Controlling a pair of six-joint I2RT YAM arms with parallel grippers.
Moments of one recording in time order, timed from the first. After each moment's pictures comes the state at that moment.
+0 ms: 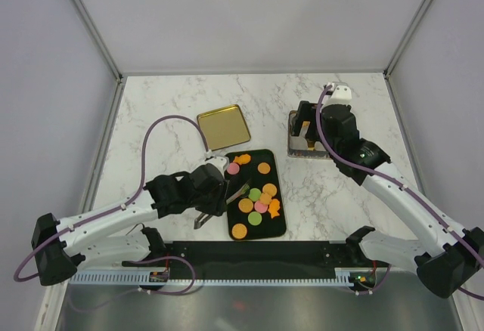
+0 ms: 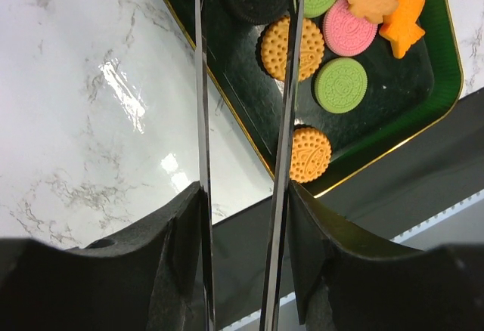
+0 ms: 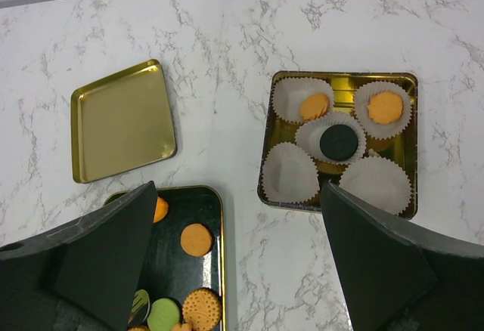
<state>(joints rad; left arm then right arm) -1.02 1.00 0.78 -0.77 -0.15 -0.62 0.56 1.09 1.04 -0.35 0.37 0.42</state>
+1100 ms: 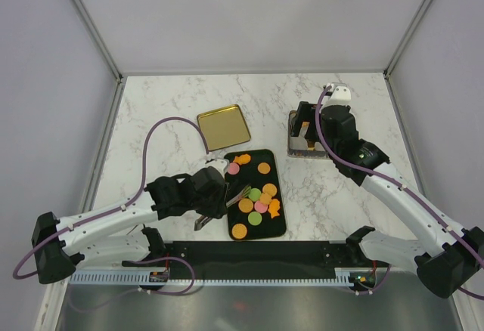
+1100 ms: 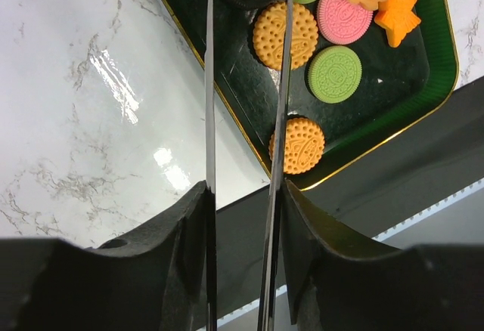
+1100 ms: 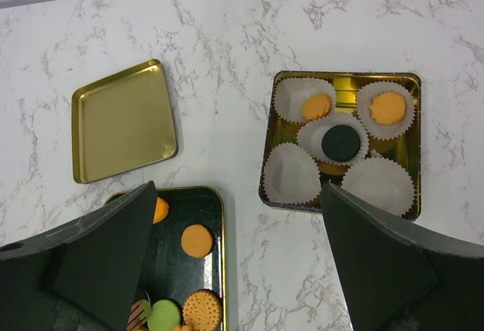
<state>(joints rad) -1.06 1.00 0.78 -0.78 -0.15 -0.67 0.56 1.09 1.02 -0.33 0.36 0.42</state>
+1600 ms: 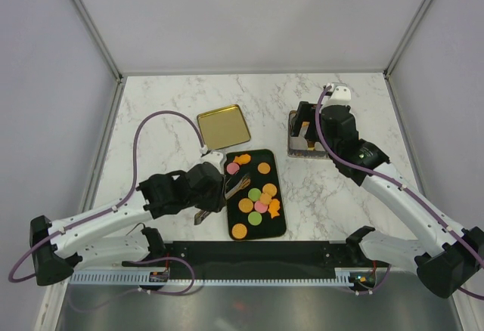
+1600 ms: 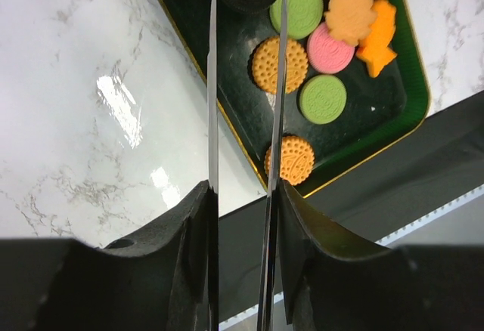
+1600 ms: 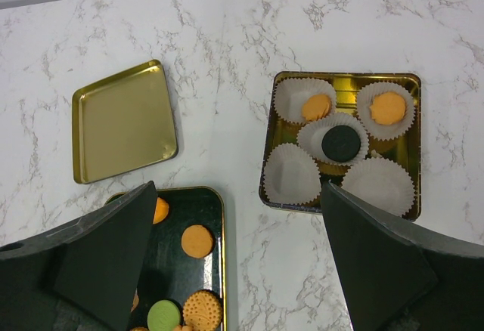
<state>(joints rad) -1.06 0.97 0.82 -0.82 -0.21 -0.68 0.56 1.09 1.02 -0.33 0.36 0.42</state>
